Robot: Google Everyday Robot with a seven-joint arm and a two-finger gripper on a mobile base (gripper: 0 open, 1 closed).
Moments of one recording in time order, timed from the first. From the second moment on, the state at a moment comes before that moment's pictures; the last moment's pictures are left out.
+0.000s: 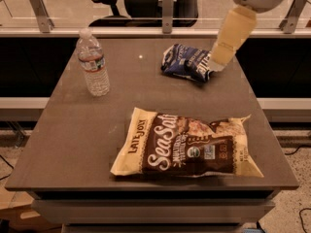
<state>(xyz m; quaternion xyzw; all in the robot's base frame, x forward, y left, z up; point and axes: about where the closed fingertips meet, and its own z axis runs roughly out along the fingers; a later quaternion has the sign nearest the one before) 0.526 -0.157 1.032 -0.51 0.83 -0.09 0.22</state>
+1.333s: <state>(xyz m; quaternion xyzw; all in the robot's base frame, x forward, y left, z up) 0.656 -0.167 0.983 -0.48 0.84 -0.06 0.22</state>
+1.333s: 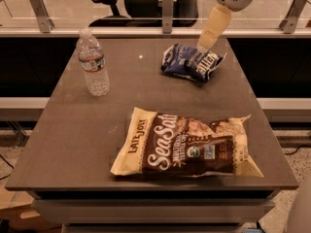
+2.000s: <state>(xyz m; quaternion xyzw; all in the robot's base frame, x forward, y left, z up) 0.684 -0.147 0.958 -0.48 0.84 -0.07 0.23</state>
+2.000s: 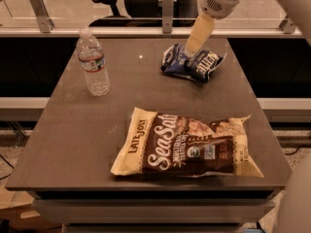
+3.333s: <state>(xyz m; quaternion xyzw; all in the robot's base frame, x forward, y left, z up) 0.689 -0.135 0.919 -0.49 0.86 -0.10 0.12</state>
